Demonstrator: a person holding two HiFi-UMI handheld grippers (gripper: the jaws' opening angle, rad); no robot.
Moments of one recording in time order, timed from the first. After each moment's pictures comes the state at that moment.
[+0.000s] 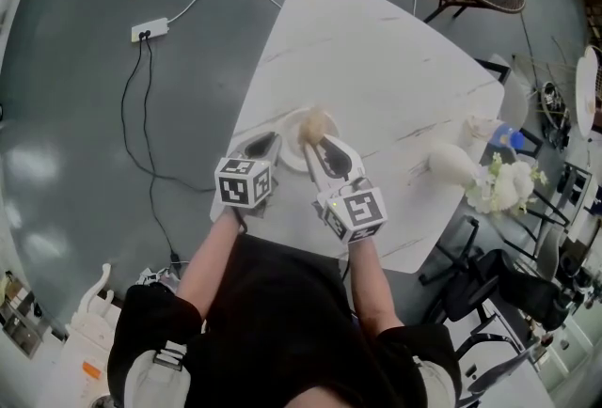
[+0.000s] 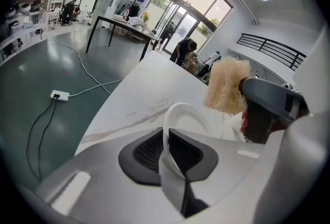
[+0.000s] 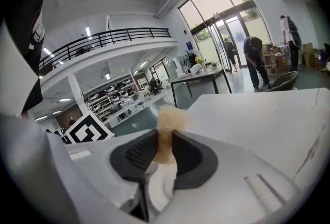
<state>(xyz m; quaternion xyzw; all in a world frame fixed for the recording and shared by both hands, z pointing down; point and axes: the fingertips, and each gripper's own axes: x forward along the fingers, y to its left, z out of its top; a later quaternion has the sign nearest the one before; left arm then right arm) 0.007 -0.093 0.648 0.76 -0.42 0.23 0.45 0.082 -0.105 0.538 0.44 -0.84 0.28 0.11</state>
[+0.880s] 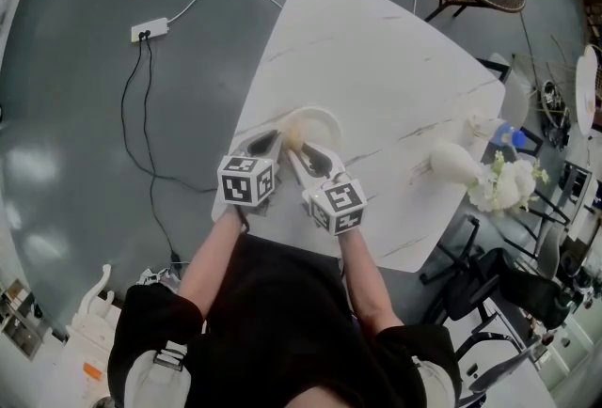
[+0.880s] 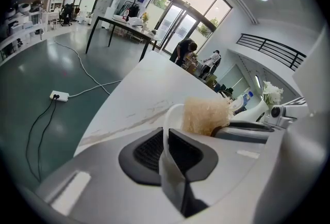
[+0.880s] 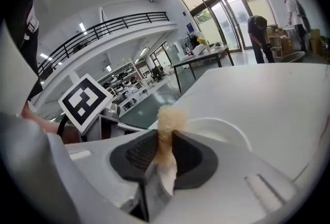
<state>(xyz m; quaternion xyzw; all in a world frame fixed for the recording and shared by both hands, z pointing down) 0.008 -0.095 0.650 0.76 -0.42 0.23 0.44 0.047 -0.074 0.600 0.39 -0.84 0.35 0.17</state>
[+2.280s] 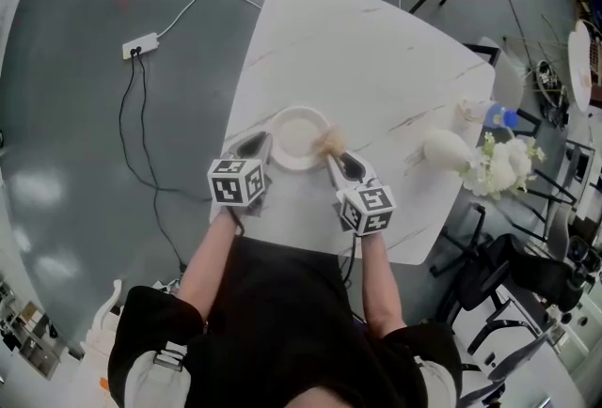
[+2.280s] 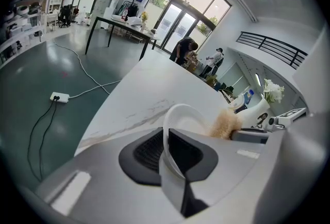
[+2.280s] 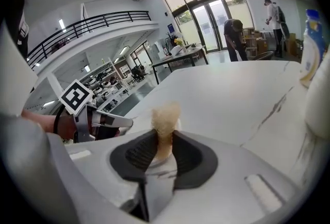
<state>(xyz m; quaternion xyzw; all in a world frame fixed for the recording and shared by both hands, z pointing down) 0.009 -0.096 0.652 0.76 -0.42 0.23 0.44 0.159 -0.050 0.620 0.48 -0.77 0.37 0.19</state>
